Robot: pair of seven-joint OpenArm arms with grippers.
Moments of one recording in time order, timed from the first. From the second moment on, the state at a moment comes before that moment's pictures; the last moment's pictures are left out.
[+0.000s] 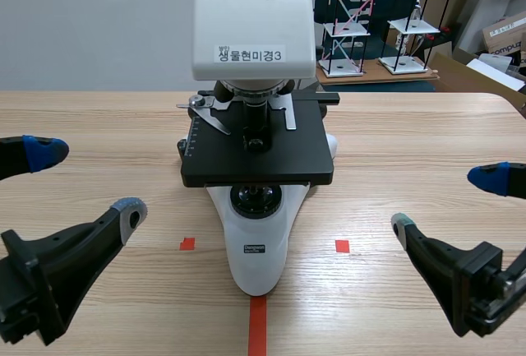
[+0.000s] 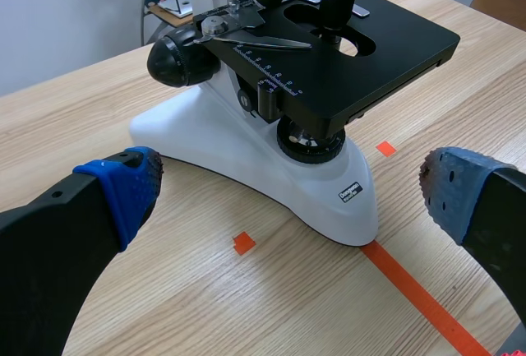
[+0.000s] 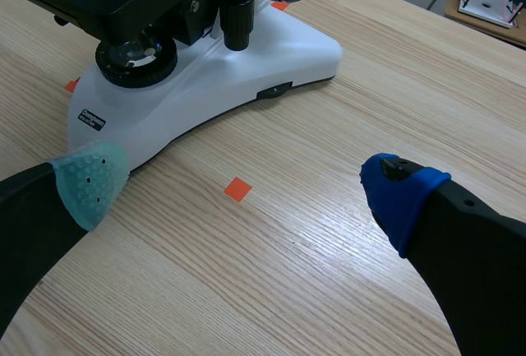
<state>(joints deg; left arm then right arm) 47.4 -32.4 -8.6 120.5 -21.4 -26.4 -9.3 -46.0 30.8 11.9 115.0 16.4 25.1 5.0</state>
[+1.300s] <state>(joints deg) 47.4 -32.4 -8.6 120.5 -21.4 -26.4 -9.3 -46.0 30.8 11.9 115.0 16.4 25.1 5.0</state>
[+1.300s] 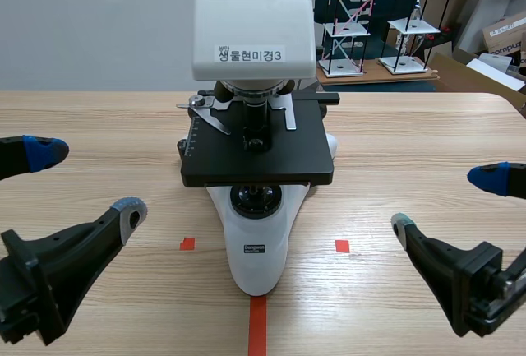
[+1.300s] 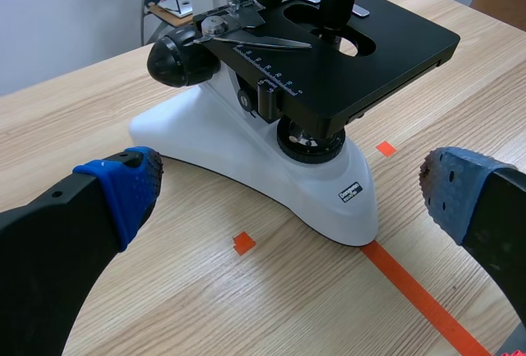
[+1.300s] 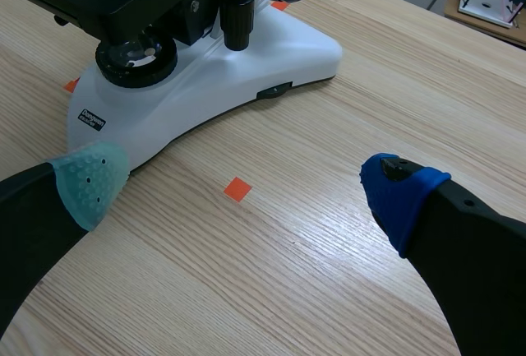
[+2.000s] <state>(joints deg) 47.4 -32.4 -8.6 120.5 -21.3 -26.4 -9.6 -42.7 31.0 11.9 115.0 14.7 25.3 7.0</state>
